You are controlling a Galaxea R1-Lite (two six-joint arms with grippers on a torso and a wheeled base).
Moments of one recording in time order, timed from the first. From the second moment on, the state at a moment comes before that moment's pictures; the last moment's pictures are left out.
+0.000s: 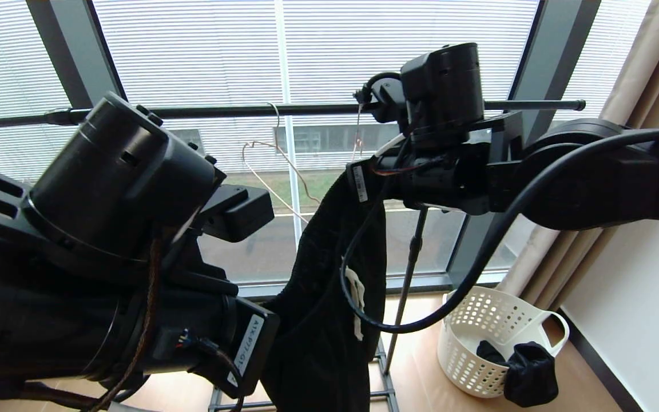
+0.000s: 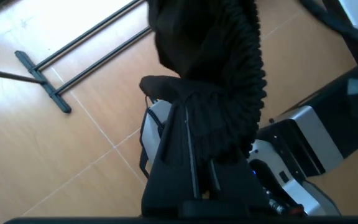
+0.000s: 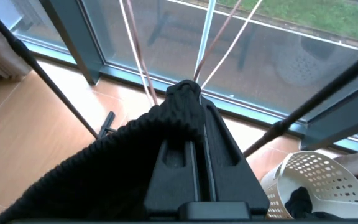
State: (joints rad) left arm -0.89 1.51 -1.25 0.61 0.11 -0.30; right arm 0.76 1.97 -1.69 0.11 -0.39 0.11
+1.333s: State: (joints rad) left arm -0.78 1.51 -1.21 0.51 0.21 -0.32; right arm 0.69 1.83 -1.53 0.28 -0.39 0.18
